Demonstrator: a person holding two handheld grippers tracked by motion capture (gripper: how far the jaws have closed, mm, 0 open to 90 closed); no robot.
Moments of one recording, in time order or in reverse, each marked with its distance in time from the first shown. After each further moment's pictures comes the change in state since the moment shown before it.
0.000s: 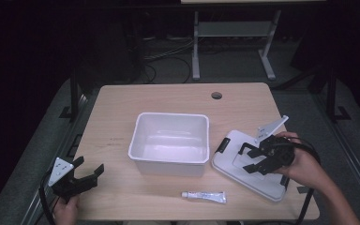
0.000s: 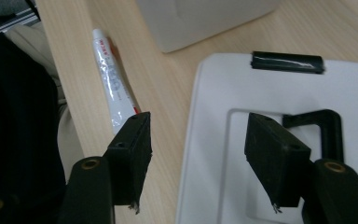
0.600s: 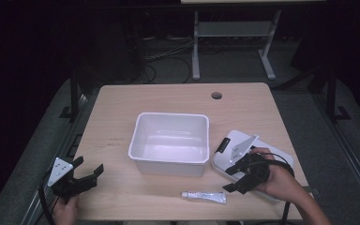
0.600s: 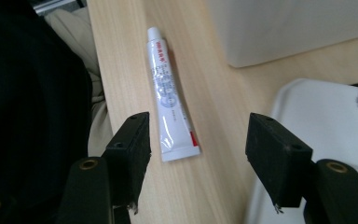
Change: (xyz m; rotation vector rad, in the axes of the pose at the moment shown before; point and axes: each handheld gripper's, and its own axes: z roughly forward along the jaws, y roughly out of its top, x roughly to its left) left arm 0.001 0.000 -0.001 -0.001 0.003 0.001; right arm 0.043 0.015 0.053 0.031 0.108 -0.119
